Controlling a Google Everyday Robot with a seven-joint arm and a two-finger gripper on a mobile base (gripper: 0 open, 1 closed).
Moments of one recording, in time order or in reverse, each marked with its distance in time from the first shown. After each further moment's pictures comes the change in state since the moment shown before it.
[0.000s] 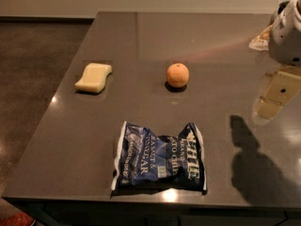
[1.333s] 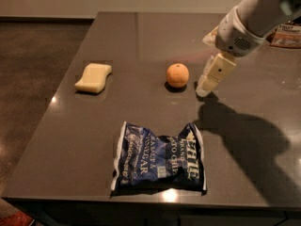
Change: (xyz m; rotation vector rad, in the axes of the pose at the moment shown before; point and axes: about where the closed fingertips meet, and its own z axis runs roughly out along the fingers) arm -0.081 -0.082 0.085 -0.062 -0.279 0.013
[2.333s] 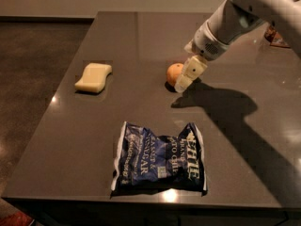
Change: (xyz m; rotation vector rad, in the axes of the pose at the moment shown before) arm -0.016 -0.044 0.079 -0.068 -0.051 0.069
